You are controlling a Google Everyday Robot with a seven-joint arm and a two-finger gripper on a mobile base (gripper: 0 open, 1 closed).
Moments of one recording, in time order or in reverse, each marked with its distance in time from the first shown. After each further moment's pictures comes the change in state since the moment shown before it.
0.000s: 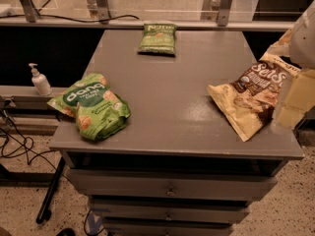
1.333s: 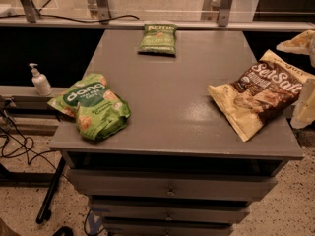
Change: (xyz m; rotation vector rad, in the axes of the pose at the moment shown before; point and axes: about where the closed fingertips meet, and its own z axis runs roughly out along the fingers) arm 0.043 -0.040 0.022 0.069 -0.107 -0.152
